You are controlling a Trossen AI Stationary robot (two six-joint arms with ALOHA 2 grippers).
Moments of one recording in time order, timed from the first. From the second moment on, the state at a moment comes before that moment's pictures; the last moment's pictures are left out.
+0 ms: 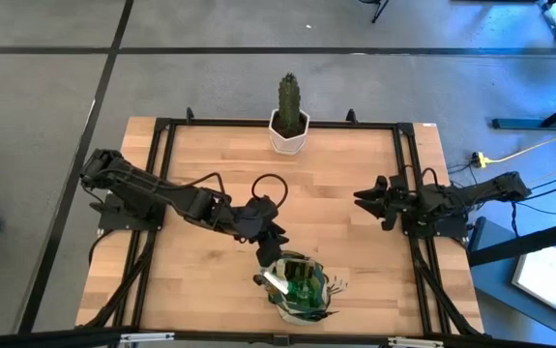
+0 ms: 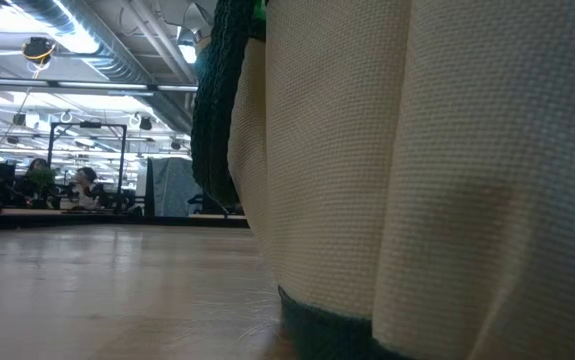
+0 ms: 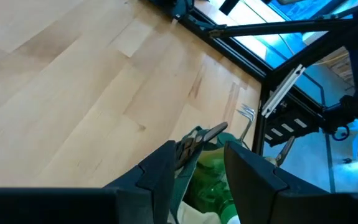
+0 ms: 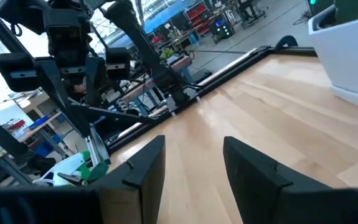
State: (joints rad) left arm -0.31 1.58 1.37 -0.41 -0.24 -0.81; right arm 0.27 0.14 0.02 0.11 0.36 0.57
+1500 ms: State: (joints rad) left arm -0.23 1.54 1.37 -0.42 -0.34 -0.57; right arm 0.08 0.12 0.01 0.05 0.22 0.53
